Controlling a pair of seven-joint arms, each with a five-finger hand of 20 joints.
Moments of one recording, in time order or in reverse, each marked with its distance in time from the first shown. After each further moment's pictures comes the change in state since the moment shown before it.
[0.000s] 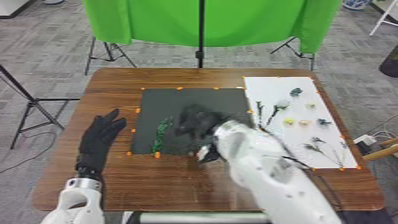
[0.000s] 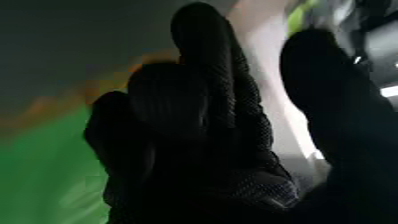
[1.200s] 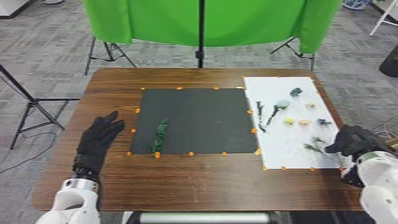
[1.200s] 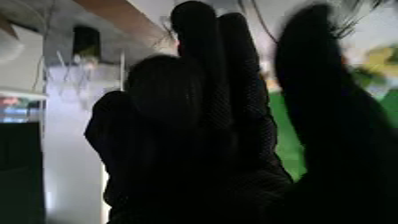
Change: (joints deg) left arm 0.7 0.7 -1.0 -1.0 0.5 0.0 -2.8; right arm -35.1 15.8 45.1 -1.7 -10.3 6.2 5.6
